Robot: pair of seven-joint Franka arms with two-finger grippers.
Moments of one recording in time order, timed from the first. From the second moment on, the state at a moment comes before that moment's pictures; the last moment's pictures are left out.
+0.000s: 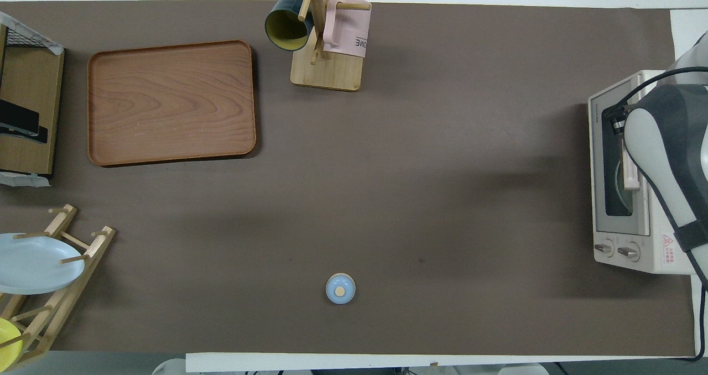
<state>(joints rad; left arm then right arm) -0.04 -0.02 -0.02 -1.55 0.01 1.46 -0.03 -0.05 0.14 -0.02 -1.77 -0.22 1.75 -0.10</state>
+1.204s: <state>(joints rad) -0.04 -0.02 -0.02 -1.55 0.01 1.46 -0.03 0.11 0.35 0.00 -1.88 -0.14 2.11 0.12</state>
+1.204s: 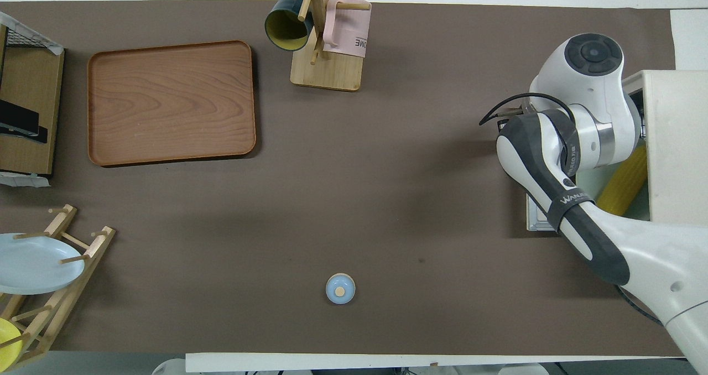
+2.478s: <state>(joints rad) -0.04 -0.02 -0.02 -1.55 0.01 1.46 -0.03 -0.03 0.14 -0.02 -1.94 -0.04 1.88 0.20</state>
